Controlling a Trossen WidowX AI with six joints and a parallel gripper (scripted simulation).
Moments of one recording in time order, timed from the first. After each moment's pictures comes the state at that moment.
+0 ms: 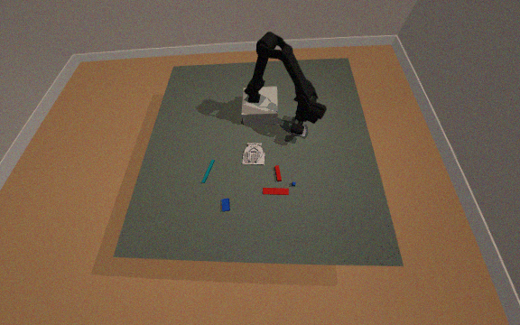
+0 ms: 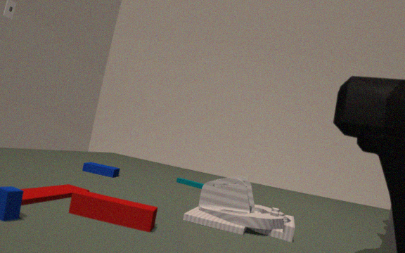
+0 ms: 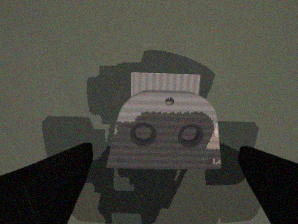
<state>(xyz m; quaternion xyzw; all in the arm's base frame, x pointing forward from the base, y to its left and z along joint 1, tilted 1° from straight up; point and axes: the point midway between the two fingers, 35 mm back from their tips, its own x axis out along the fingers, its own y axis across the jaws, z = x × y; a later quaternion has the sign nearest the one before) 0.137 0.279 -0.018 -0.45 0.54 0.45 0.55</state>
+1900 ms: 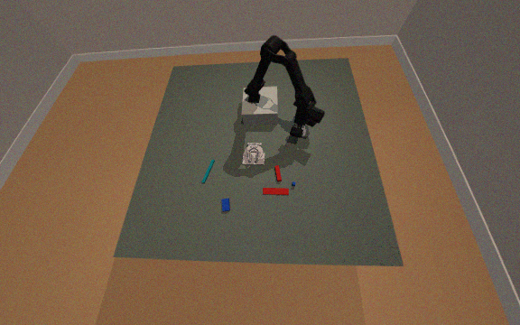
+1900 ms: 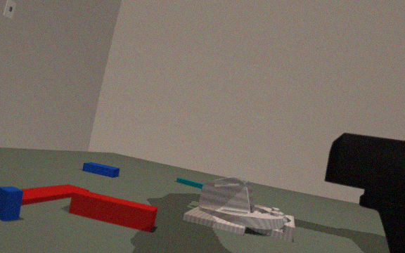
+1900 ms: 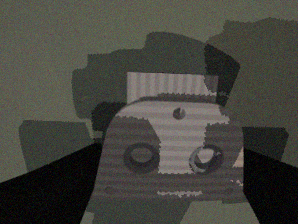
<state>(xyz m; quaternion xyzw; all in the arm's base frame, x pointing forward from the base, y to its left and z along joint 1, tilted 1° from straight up) 0.137 0.278 -0.049 -0.45 0.54 0.45 0.55</state>
